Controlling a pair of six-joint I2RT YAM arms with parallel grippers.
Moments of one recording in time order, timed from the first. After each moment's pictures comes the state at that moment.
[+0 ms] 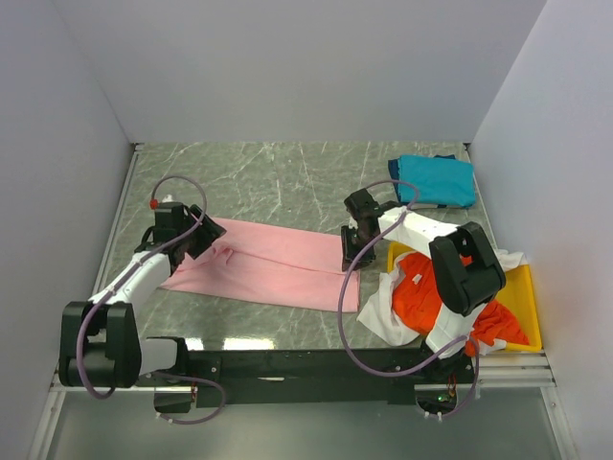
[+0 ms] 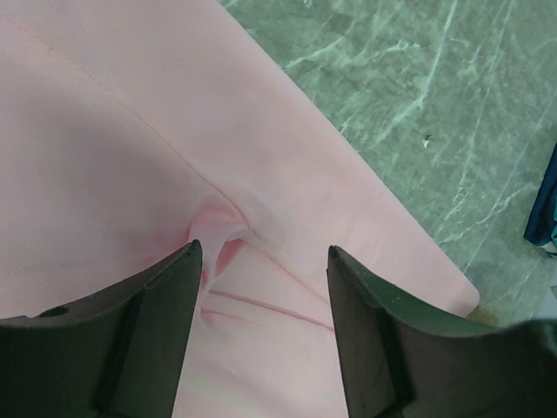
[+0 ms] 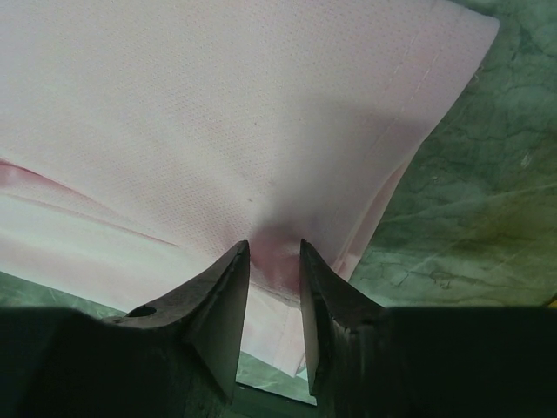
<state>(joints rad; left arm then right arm) -0.04 1.24 0.64 -0.11 0.14 -0.78 0.48 1.75 1.09 -0.65 -0.16 0.46</state>
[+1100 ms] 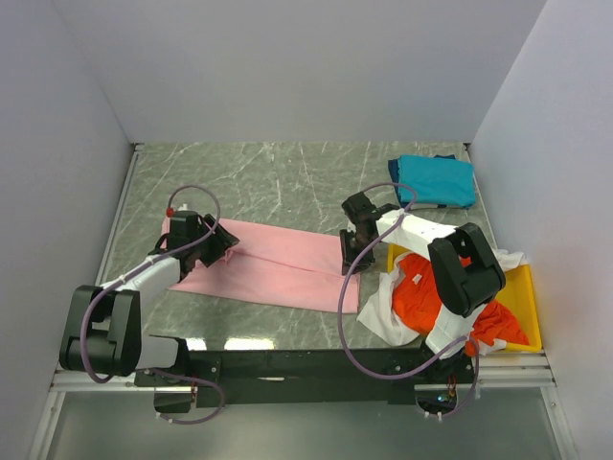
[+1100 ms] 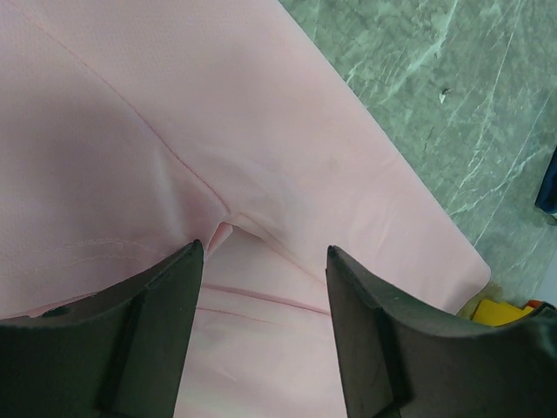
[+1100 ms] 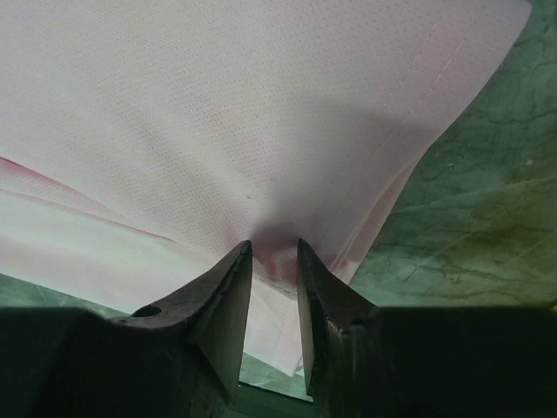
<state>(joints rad) -0.12 1.32 0.56 0.02 0.16 -0.84 0.50 1.74 1.07 -0.65 -0.15 0.46</state>
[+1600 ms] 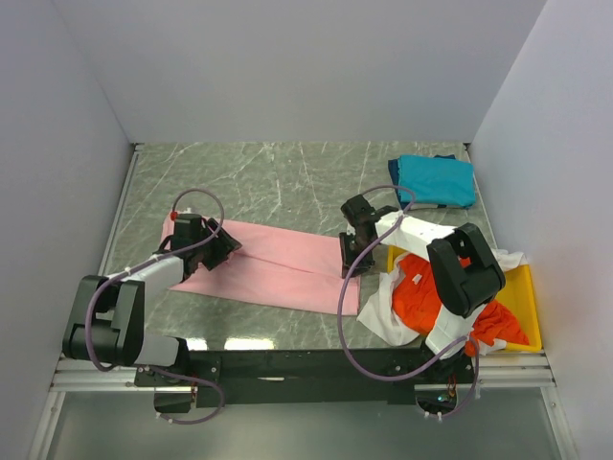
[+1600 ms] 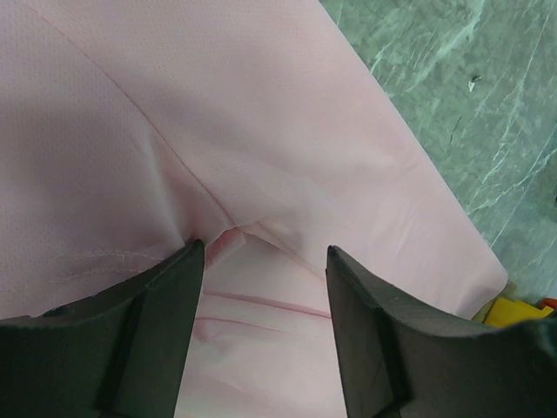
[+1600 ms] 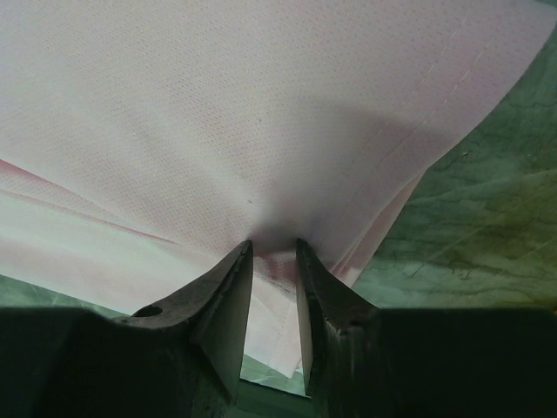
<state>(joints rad) -0.13 1.38 0.54 0.06 0.16 -0.84 0.51 1.74 1.06 -0.66 -0.15 0.47</state>
